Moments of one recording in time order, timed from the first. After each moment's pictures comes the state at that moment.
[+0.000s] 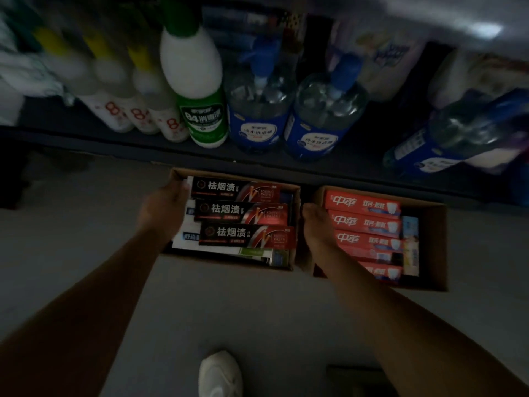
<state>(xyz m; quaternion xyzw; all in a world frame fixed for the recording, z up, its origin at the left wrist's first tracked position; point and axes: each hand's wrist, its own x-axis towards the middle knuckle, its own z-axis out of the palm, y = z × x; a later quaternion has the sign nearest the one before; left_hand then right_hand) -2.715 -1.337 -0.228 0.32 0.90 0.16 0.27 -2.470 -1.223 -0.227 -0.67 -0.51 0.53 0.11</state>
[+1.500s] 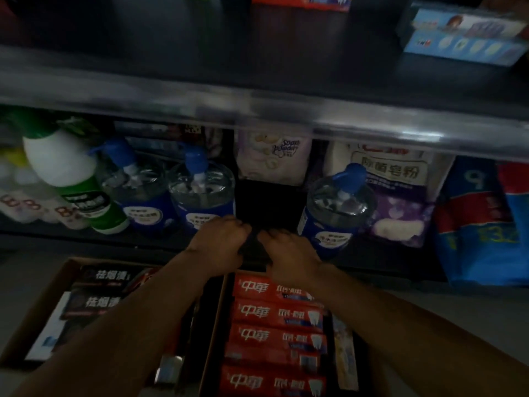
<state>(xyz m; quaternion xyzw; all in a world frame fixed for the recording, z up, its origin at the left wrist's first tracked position) -2.497 -1.113 -0.184 0.70 0.71 -0.05 0.08 -2.347 -1.040 -0.212 -0.24 -0.96 0.11 -0.03</state>
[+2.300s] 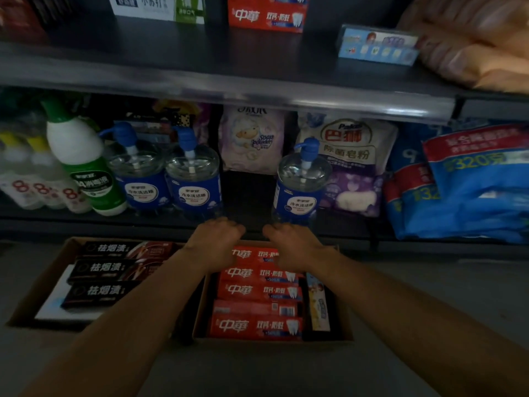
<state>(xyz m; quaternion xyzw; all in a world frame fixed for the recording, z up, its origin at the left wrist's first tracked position) -2.432 -1.180 -0.181 0.70 0.71 -0.04 0.07 -2.271 -1.089 -0.197 -0.27 -0.96 0.07 -0.08</state>
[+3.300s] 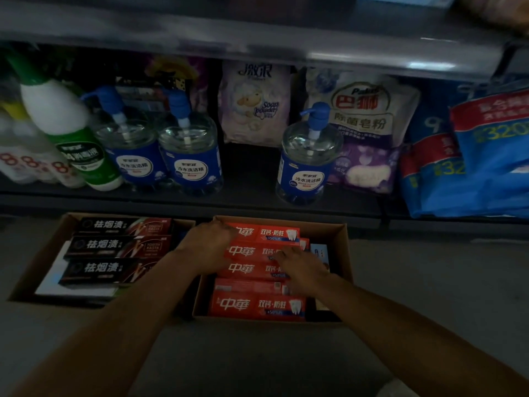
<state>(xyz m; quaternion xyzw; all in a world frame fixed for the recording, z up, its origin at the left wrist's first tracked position) -2.437 -1.199 -0.224 0.68 0.71 -0.08 0.17 -2.231 -1.114 -0.300 -0.28 -0.93 0.12 -0.20</state>
